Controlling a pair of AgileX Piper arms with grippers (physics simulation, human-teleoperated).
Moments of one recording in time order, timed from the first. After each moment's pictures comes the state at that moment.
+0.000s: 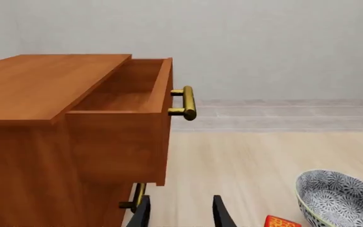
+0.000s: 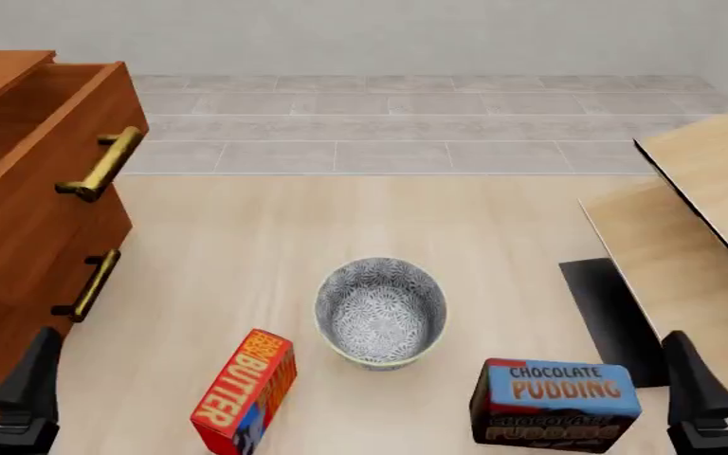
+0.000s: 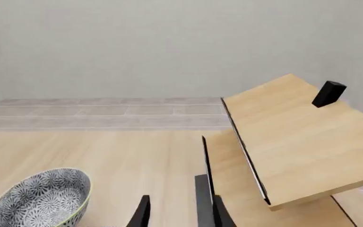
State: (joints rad) left arm 0.00 0.03 -0.01 -0.03 0.00; right arm 0.01 0.02 0.00 -0.01 0.01
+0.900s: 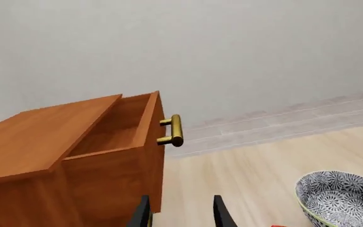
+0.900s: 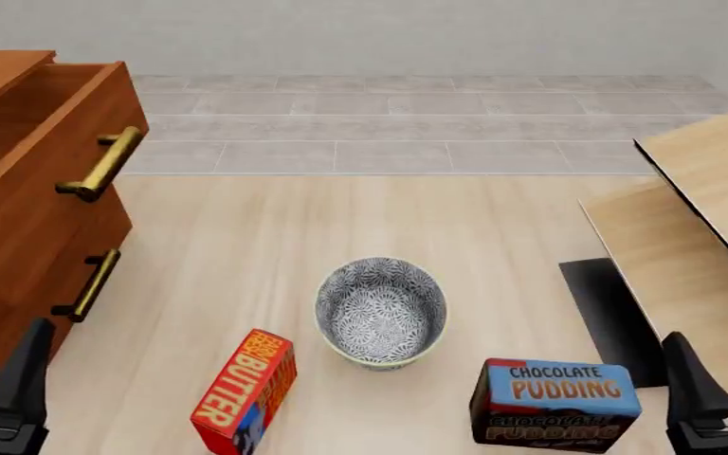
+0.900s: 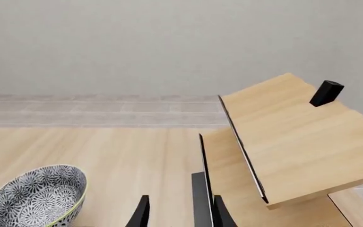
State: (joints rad) left arm -0.08 0.00 -0.07 -0.05 0.18; right arm 0.00 0.02 0.00 0.00 0.00
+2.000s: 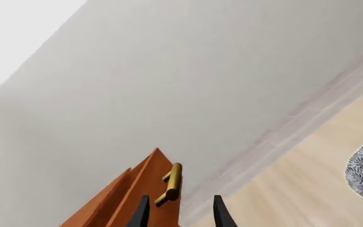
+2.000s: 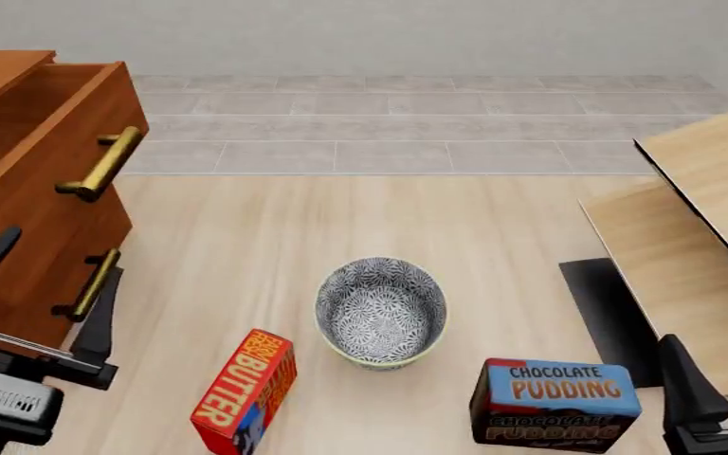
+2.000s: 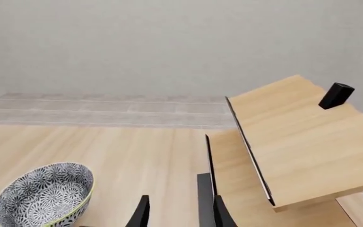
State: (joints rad) left arm -0.25 0.66 -0.02 -0.90 0.76; right arm 0.03 0.00 0.00 0.00 -0.01
